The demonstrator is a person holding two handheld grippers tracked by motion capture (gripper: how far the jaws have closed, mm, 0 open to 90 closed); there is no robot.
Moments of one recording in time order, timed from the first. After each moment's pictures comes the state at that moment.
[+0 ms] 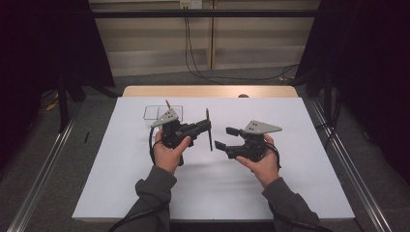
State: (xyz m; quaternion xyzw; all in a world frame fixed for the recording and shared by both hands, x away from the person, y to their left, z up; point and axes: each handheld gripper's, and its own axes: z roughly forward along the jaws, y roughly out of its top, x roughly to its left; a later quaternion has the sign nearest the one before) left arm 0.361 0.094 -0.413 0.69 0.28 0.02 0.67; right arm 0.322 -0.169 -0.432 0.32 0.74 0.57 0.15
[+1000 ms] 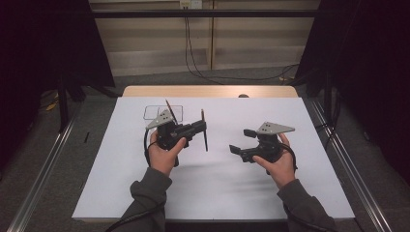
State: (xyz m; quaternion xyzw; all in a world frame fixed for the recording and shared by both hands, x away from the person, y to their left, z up) left arm 0.357 0.106 -0.411 0.69 0.27 0.04 0.66; right arm 0.317 -0.208 -0.437 0.36 0.76 0.52 0.16
